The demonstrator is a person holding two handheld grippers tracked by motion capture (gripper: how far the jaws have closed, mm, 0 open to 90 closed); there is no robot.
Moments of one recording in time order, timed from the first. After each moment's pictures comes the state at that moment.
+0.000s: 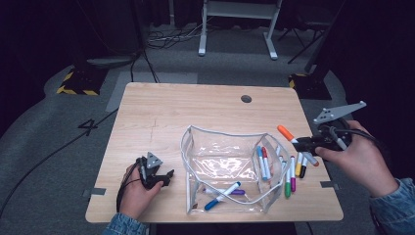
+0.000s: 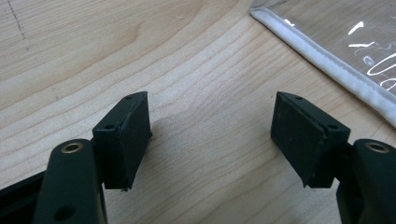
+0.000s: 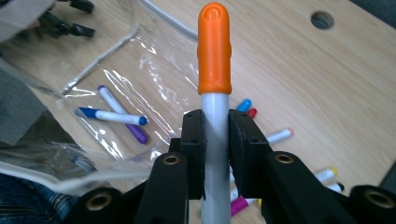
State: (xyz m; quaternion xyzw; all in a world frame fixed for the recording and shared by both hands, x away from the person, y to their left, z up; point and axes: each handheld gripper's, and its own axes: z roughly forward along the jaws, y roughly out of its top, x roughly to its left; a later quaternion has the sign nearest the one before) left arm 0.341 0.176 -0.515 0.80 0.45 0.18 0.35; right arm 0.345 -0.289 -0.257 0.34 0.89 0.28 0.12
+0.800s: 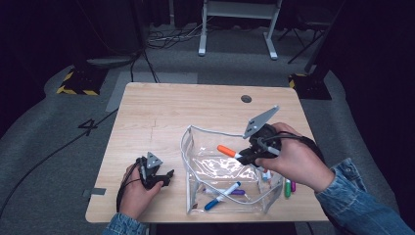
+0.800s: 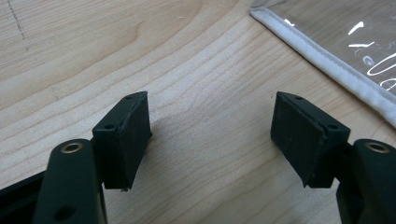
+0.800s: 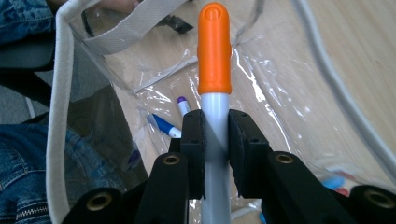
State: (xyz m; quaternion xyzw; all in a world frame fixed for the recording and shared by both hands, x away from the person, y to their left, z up) left arm 0.341 0.177 -0.515 0.80 0.45 0.18 0.34; right arm 0.342 -0.153 -0.276 0.18 0.95 0.24 0.04
